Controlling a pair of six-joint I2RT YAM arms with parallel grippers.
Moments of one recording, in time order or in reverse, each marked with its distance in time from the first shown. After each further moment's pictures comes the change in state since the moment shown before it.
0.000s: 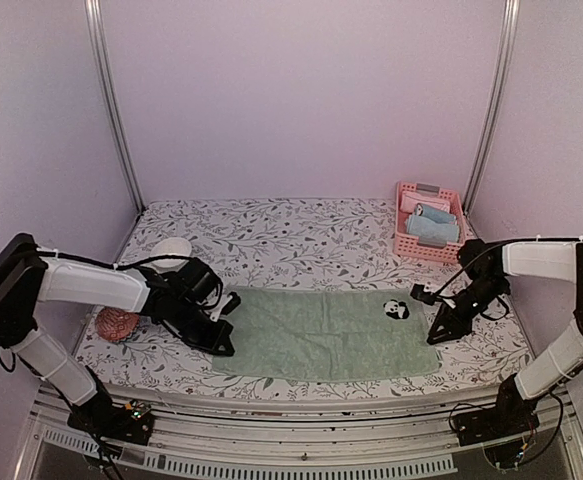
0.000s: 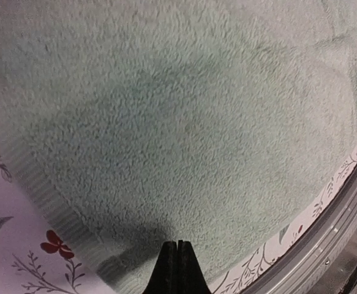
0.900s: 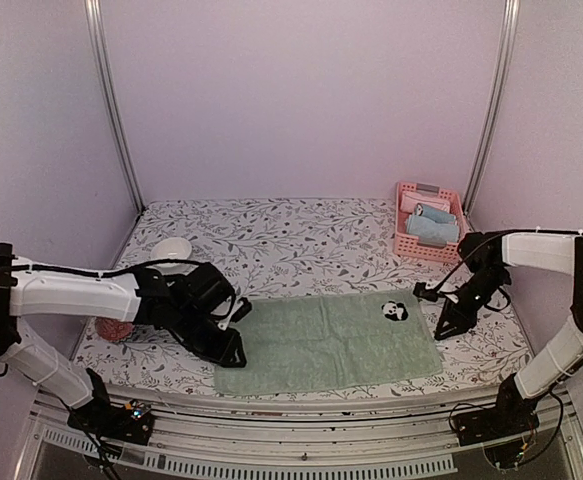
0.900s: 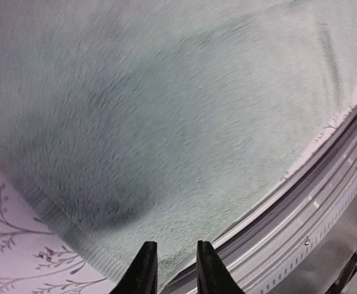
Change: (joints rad) left arm -0.216 -0.109 0.001 -0.130 -0.072 -0.190; right arm -0.009 0.031 0.006 -0.075 0.121 -0.056
